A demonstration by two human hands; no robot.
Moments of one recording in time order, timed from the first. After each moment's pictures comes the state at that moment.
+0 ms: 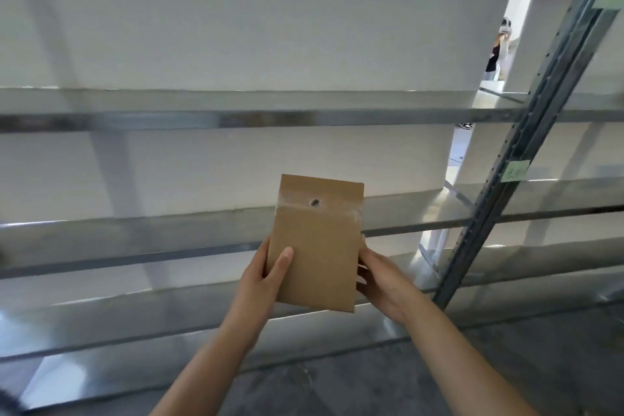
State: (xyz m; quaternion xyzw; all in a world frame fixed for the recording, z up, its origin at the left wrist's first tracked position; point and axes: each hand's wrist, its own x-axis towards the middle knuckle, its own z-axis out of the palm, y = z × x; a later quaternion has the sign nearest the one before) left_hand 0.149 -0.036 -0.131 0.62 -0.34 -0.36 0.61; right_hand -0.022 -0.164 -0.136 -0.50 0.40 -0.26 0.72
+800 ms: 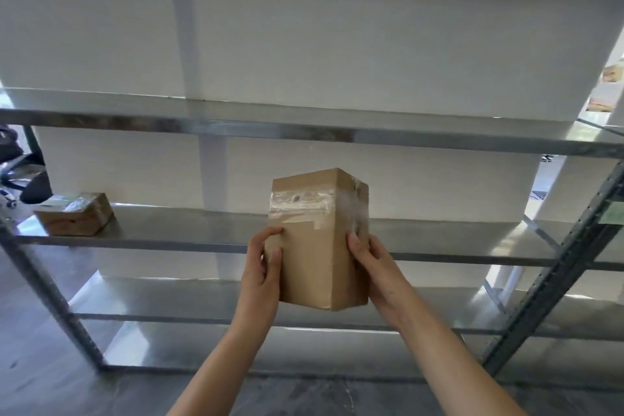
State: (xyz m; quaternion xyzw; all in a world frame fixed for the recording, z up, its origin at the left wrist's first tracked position) left_hand 0.240 0.054 -0.122 0.63 -0.34 -0.18 0.68; right_hand 0.095 -0.079 -0.099 -0.55 0.30 -0.28 0.73
